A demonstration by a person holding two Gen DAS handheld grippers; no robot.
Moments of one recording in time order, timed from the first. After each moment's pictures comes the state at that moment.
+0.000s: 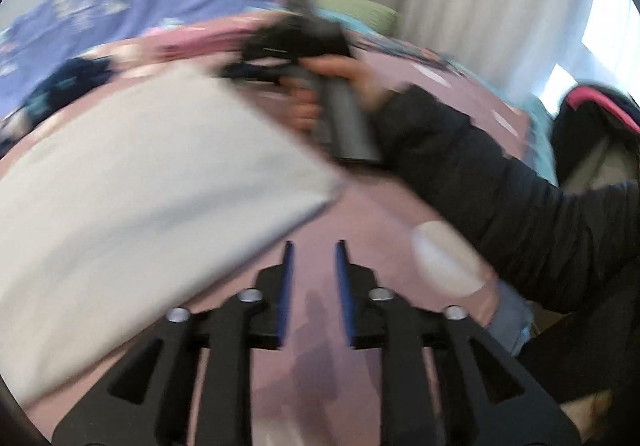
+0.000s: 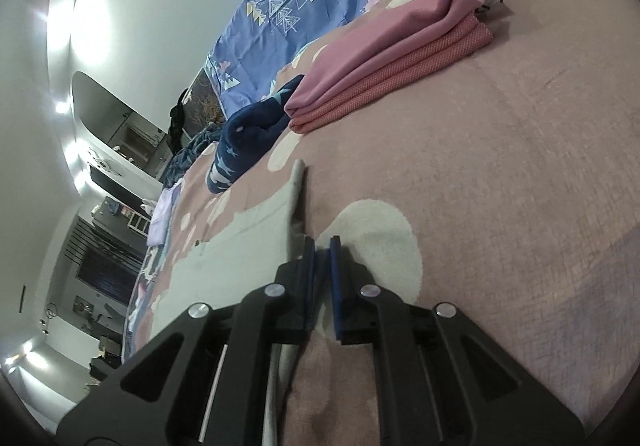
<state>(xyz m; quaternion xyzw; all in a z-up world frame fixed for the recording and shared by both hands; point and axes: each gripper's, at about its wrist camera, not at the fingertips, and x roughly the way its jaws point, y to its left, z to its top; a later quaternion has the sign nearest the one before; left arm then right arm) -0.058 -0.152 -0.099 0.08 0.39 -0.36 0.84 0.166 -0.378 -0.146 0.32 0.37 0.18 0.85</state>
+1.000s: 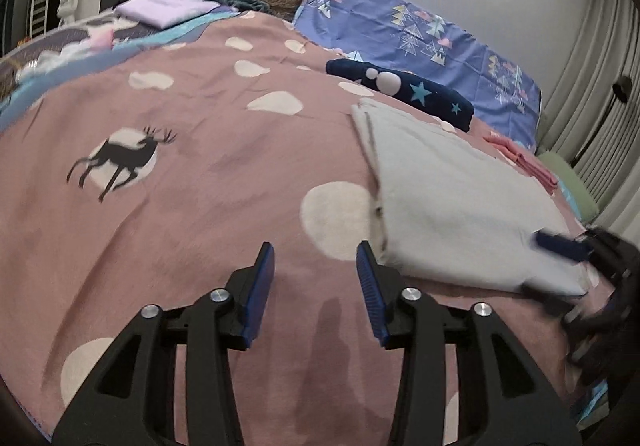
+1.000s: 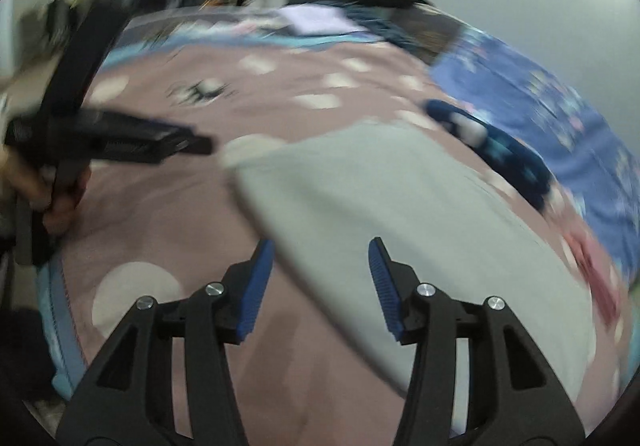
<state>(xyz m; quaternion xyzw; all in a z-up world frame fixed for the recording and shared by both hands) -0.073 0.229 -0.135 -0.18 0.35 0.00 0.92 -0.052 0.054 -0.110 -0.29 0.28 0.33 0.85</state>
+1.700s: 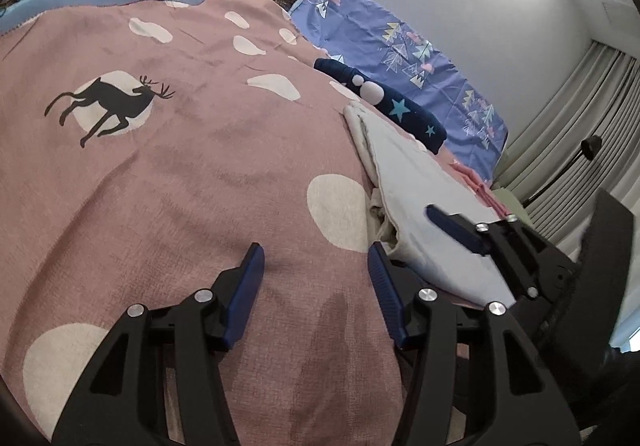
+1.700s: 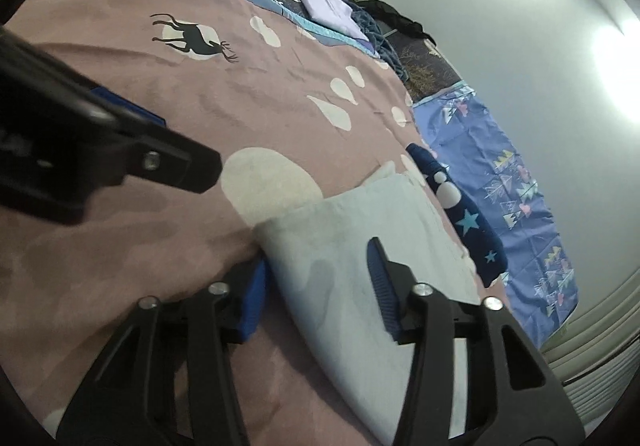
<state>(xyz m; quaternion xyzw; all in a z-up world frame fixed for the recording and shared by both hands) -0.079 0.258 -0.159 -0.29 0.32 -0.07 0.90 -0.036 0.162 -0.163 -0.45 0.20 0.23 0.84</state>
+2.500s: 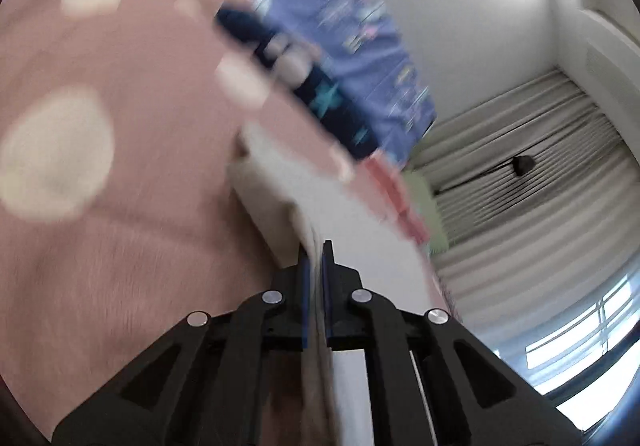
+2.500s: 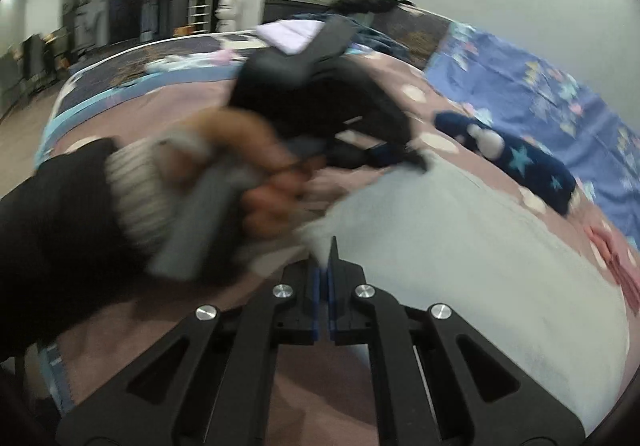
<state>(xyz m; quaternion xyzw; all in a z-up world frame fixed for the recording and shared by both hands) 0.142 0.244 -0.139 -0.38 0.35 -0.27 0.81 -0.023 0.132 -0.110 -0.22 0.28 0.32 0.88</state>
